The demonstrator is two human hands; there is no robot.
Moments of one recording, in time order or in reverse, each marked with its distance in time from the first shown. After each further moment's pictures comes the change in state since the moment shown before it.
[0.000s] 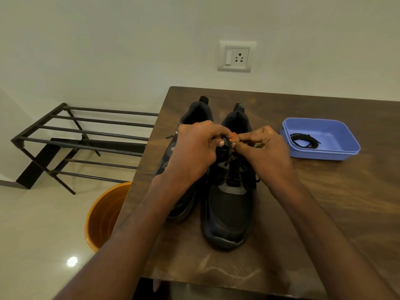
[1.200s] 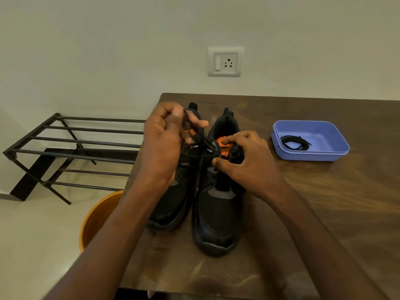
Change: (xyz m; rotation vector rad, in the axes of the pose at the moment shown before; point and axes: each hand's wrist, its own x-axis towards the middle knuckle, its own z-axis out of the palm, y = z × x) left_hand 0.006 0.021 -0.026 -0.782 0.295 -0.333; right_hand -0.003 0.010 -0.003 -0.217 -0.096 -0.156
